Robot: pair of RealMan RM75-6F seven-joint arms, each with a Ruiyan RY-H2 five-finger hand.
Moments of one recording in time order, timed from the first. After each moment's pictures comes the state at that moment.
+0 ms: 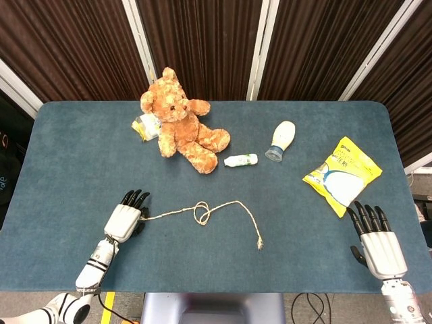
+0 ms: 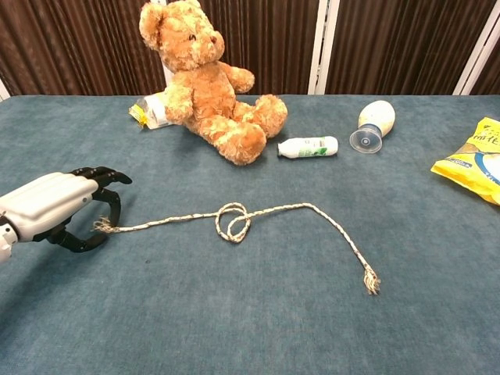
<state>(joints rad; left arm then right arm) -0.46 -1.73 -0.08 -1.08 1.50 1.10 0.18 0.05 -1.24 0.00 -1.52 -1.58 1.47 -0.26</state>
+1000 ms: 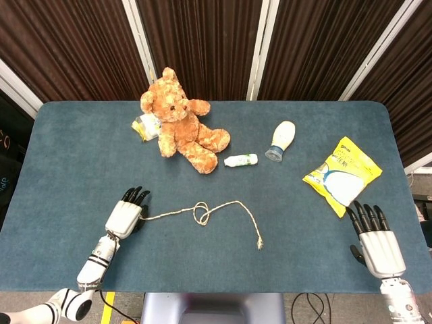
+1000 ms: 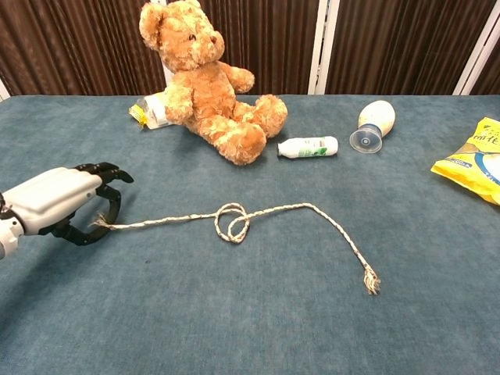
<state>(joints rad) -0.50 -1.73 -0.07 -1.06 1.47 1.10 0.18 0.07 -1.26 -0.01 -1.50 -1.59 1.46 -0.27</state>
